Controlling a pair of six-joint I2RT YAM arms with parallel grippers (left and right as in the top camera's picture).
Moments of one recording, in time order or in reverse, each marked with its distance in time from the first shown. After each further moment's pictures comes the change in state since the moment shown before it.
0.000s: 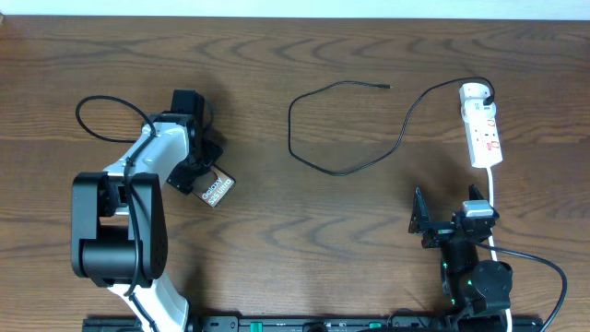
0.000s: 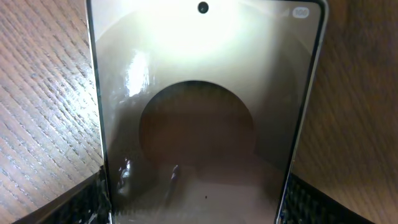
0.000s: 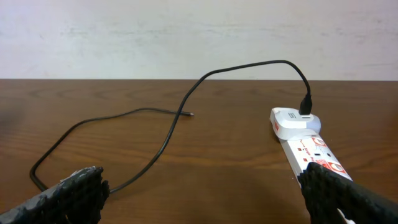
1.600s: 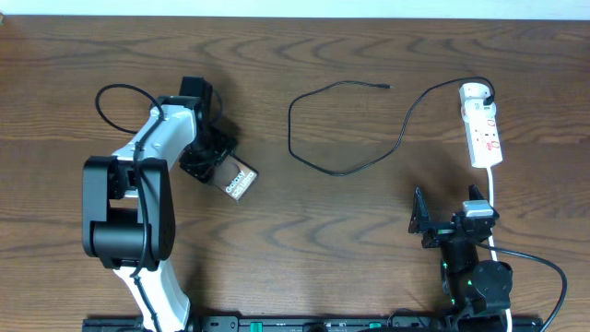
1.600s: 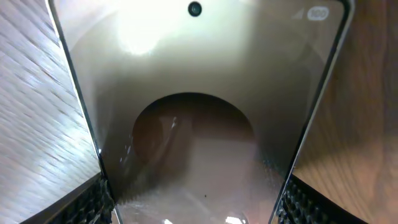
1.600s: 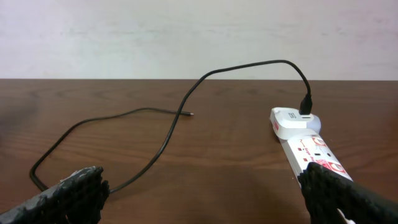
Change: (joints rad) left arm -0.030 0.080 0.166 -0.117 0.233 -0.020; right arm 0.000 0.000 0.000 0.000 0.000 0.000
